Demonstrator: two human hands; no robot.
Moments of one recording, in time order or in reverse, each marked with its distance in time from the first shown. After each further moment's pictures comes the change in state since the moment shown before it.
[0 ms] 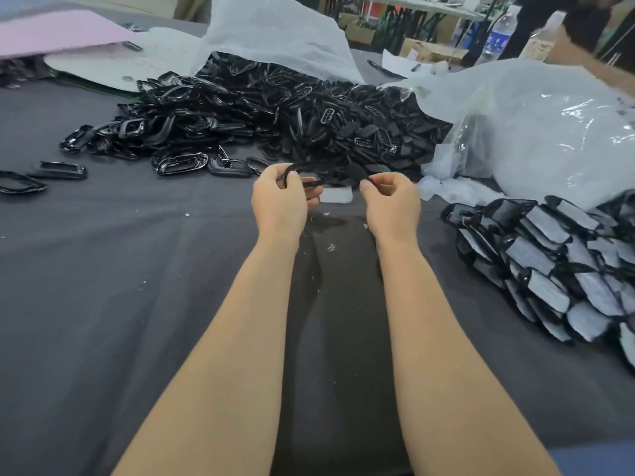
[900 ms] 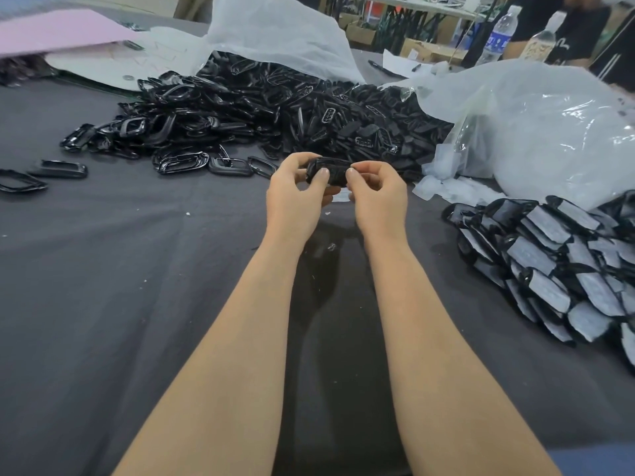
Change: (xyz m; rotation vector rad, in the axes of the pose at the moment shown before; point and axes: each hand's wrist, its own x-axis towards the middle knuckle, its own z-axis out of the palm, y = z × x) left_hand -0.012 0.006 0.002 0.093 -0.204 0.138; right_hand -0.008 -0.006 0.013 0.204 -0.068 -0.095
